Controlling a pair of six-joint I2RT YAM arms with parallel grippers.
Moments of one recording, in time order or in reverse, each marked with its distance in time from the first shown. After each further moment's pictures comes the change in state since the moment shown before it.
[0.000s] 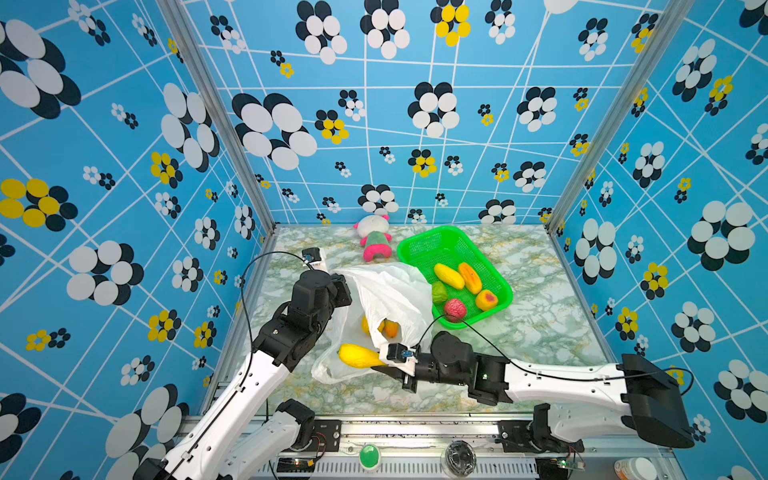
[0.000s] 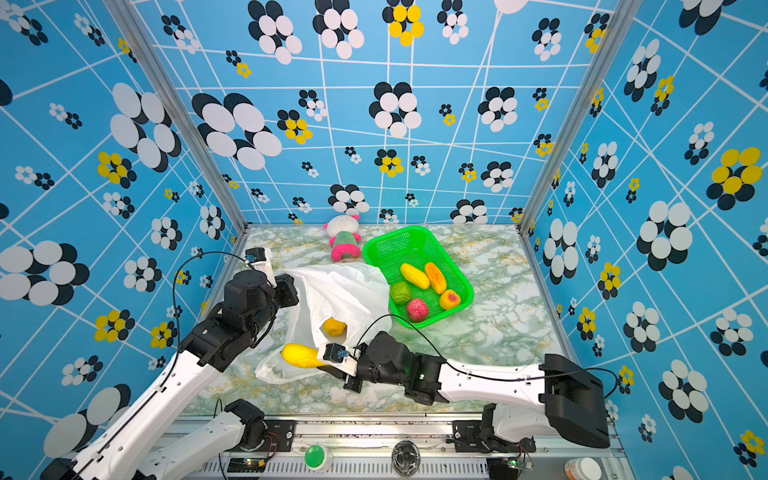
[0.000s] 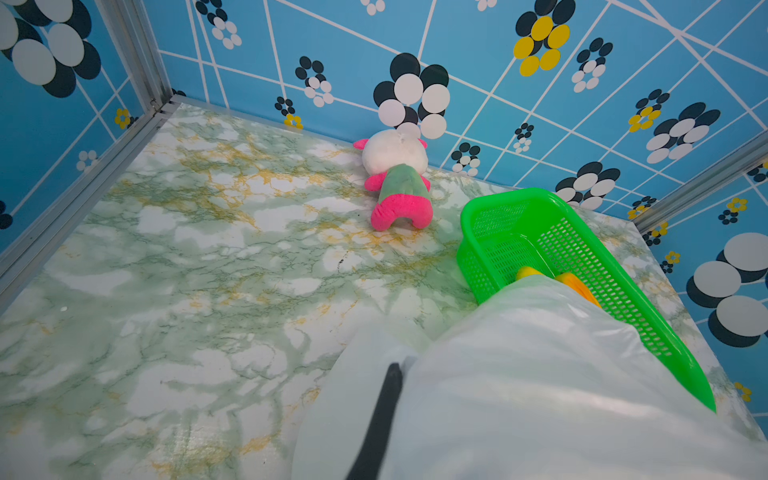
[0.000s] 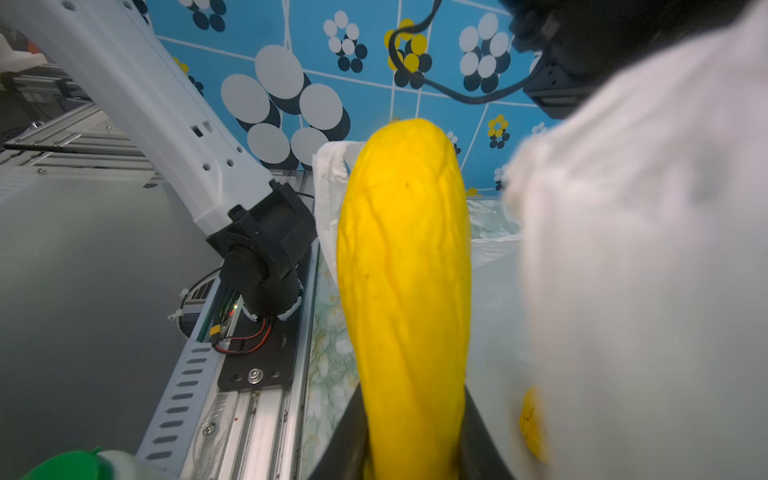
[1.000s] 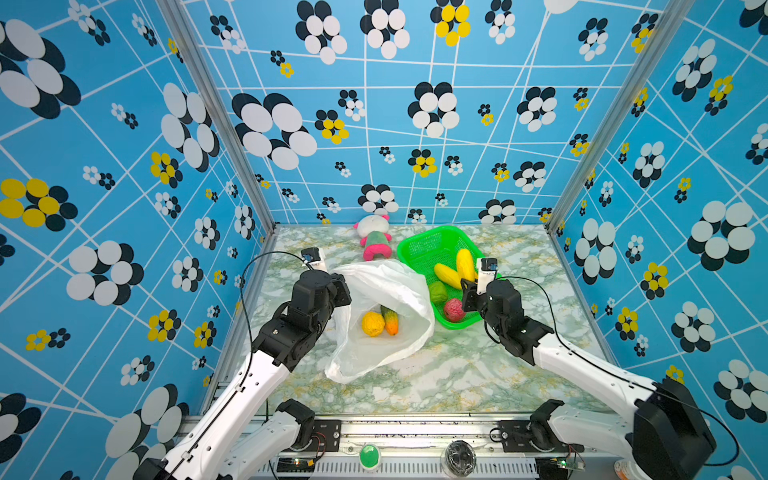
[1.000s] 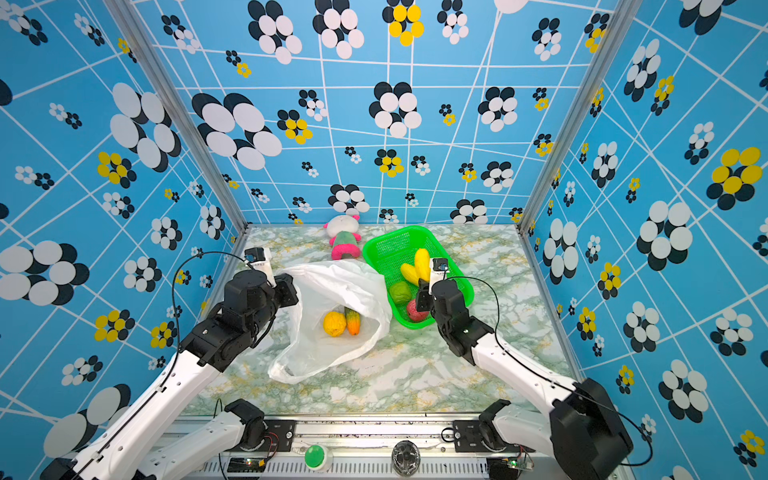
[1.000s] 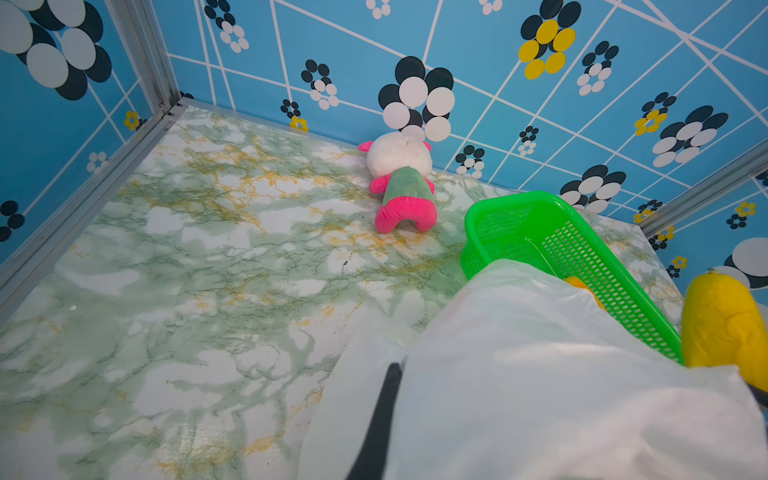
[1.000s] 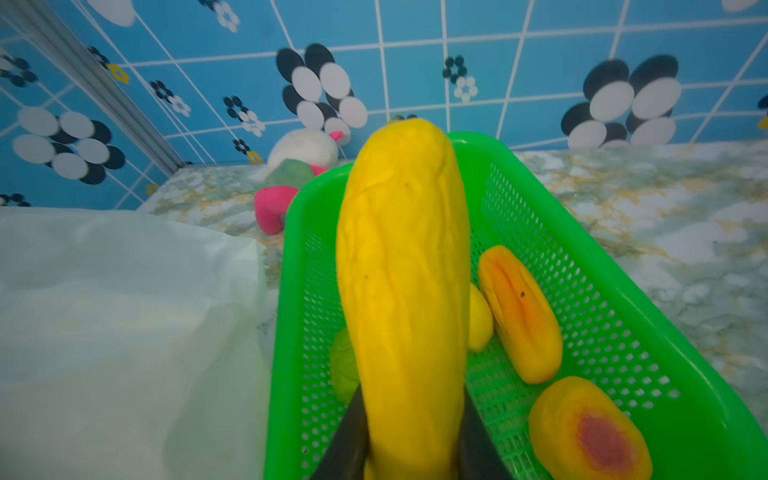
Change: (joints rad) left arm 0.000 0.000 0.000 0.000 -0.016 0.000; right arm -0.727 -0.024 -0.019 -0.239 0.368 0.503
